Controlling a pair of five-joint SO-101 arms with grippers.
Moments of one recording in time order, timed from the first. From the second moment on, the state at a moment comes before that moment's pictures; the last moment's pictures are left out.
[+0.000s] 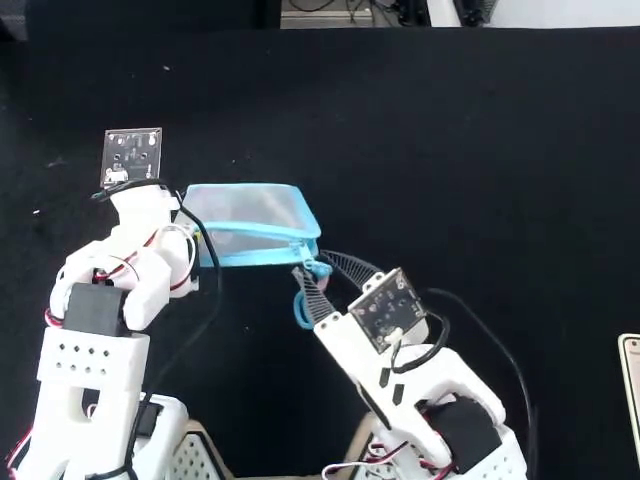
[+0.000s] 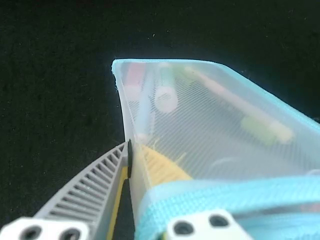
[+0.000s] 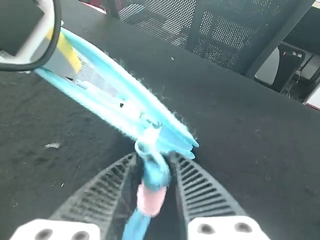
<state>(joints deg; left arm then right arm) 2.2 -56.2 42.8 67.8 6.8 -32.7 -103.2 75.3 58.4 7.3</state>
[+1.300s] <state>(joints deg) 2.5 -56.2 42.8 67.8 5.2 -32.5 -68.3 41.7 64.7 17.5</state>
